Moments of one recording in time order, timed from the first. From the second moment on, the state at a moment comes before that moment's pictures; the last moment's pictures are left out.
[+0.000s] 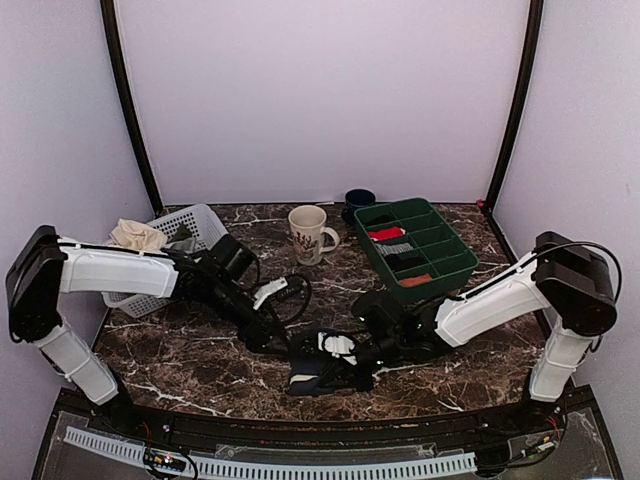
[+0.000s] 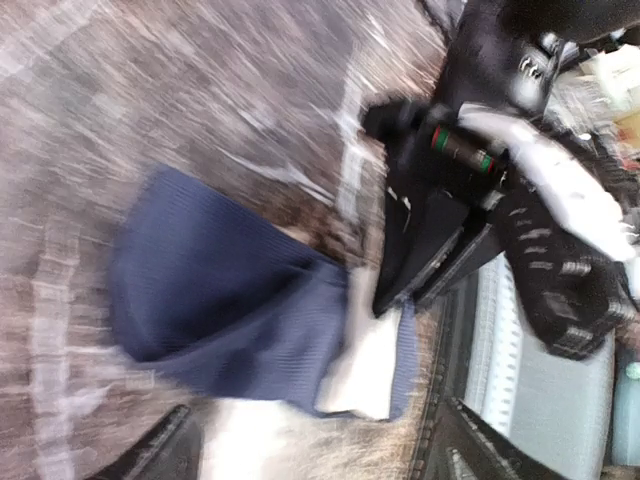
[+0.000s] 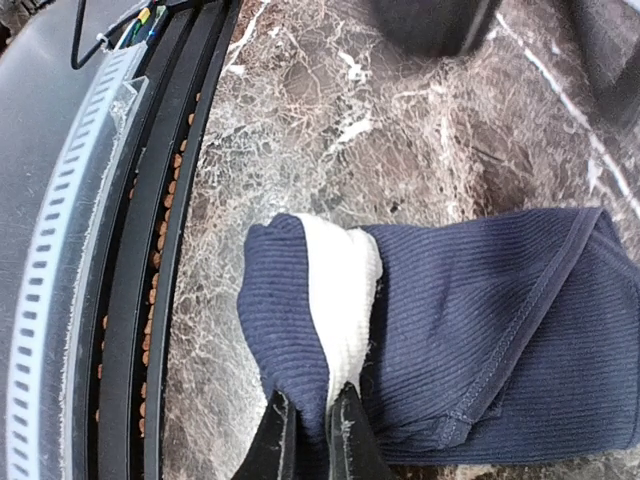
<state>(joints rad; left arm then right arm) -0.76 1.60 0.90 -0.36 0.74 0.12 1.11 1.75 0.78 0.17 -0.49 -0.24</state>
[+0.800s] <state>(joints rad) -0.98 1.01 0.58 -0.24 0.09 0.10 0.92 1.99 0.94 0.11 -0.98 0.02</state>
